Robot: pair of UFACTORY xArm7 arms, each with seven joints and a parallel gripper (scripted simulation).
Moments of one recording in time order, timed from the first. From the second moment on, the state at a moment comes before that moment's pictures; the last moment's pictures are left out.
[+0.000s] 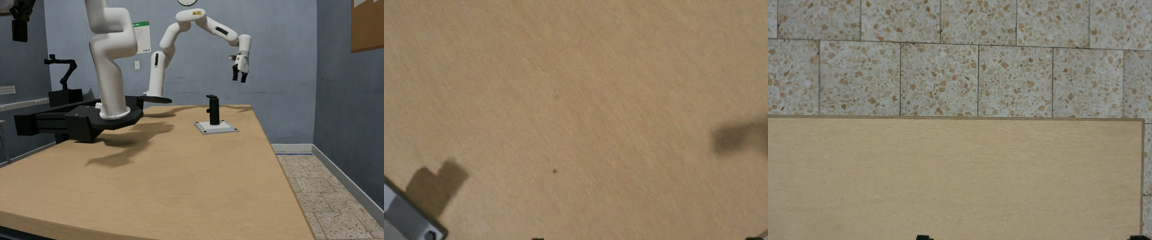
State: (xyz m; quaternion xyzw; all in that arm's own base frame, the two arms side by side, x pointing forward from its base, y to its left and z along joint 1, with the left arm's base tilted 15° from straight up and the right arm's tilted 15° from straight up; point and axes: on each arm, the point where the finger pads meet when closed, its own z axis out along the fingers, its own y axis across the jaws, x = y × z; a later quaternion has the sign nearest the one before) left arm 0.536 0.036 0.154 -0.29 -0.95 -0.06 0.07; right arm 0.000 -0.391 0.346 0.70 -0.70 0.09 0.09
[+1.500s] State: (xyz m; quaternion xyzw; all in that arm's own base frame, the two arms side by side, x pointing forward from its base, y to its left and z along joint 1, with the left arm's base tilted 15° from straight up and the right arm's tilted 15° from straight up) left arm 0.384 -0.225 0.089 -0.56 -0.82 -0.12 0.04; right arm 0.000 -0.391 0.346 0.70 -0.70 0.09 0.09
